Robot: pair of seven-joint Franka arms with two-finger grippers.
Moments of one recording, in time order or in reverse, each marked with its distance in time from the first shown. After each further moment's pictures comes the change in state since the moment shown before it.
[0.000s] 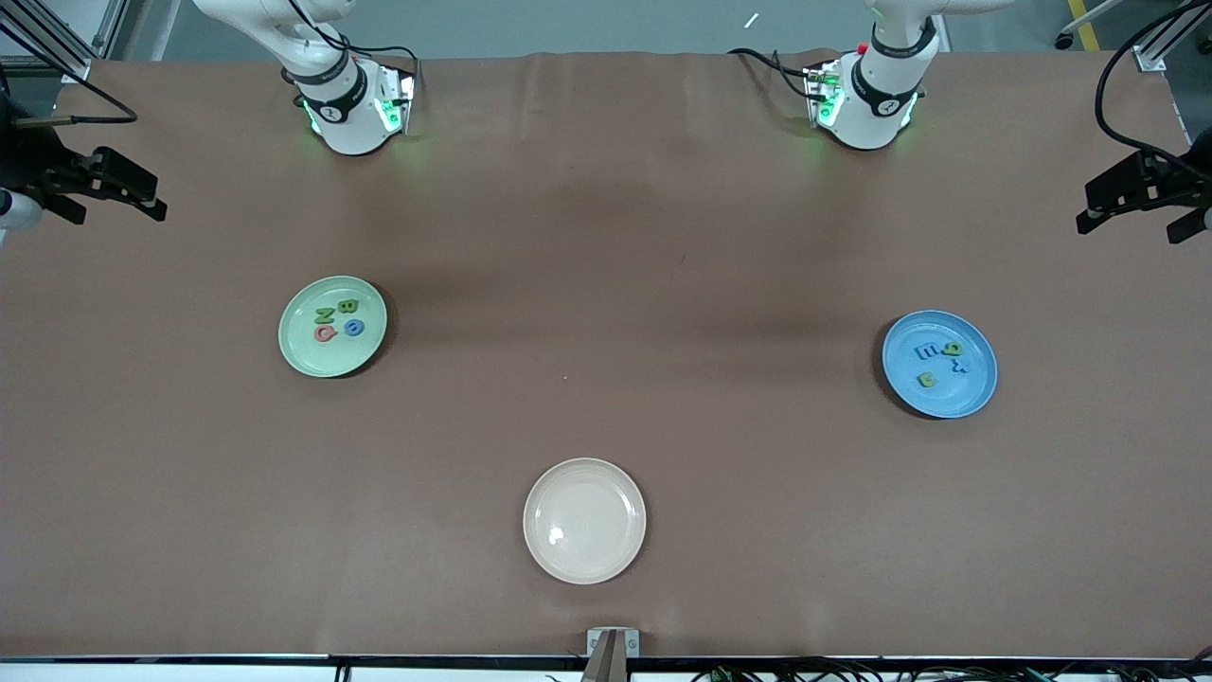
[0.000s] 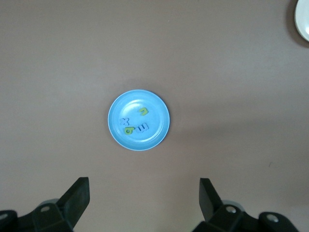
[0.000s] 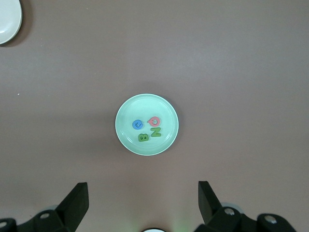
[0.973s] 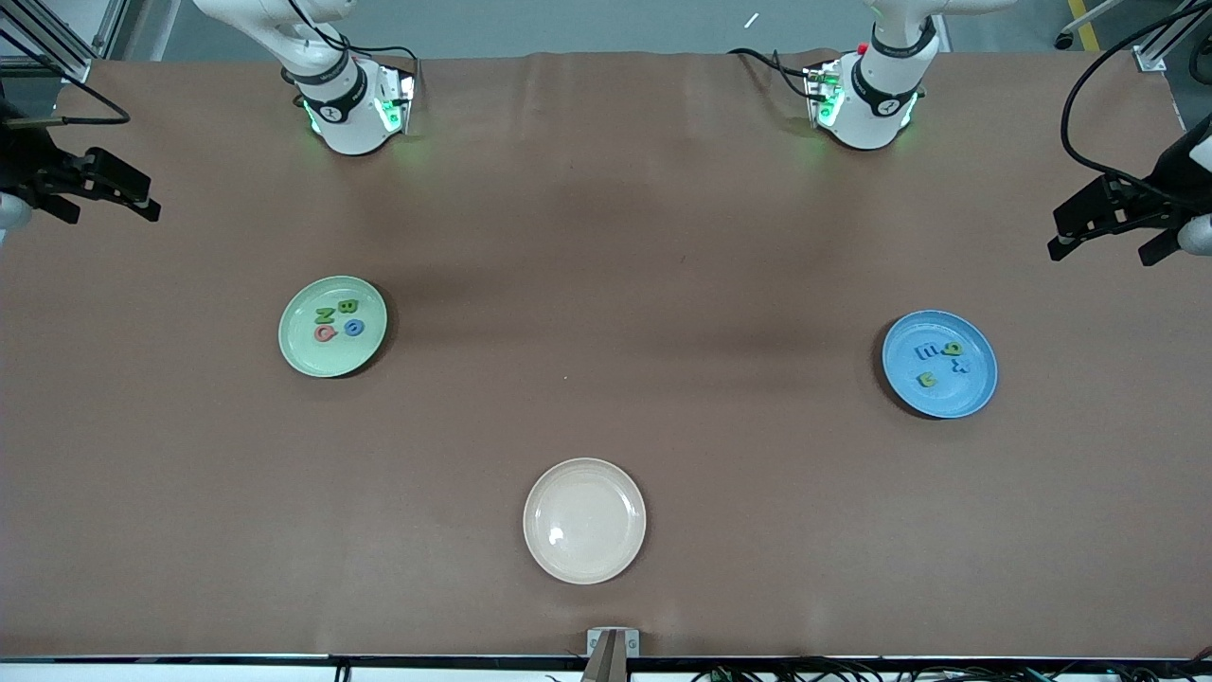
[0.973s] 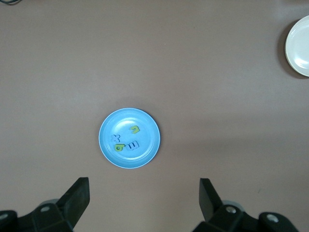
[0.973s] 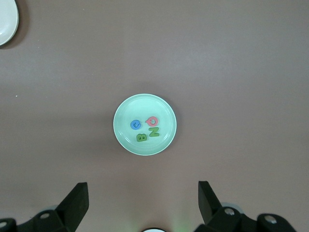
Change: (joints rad) left arm -0.009 0.014 -0.047 -0.003 0.000 0.086 -0.123; right arm -0.009 0.000 -0.005 0.000 0.000 0.000 0.000
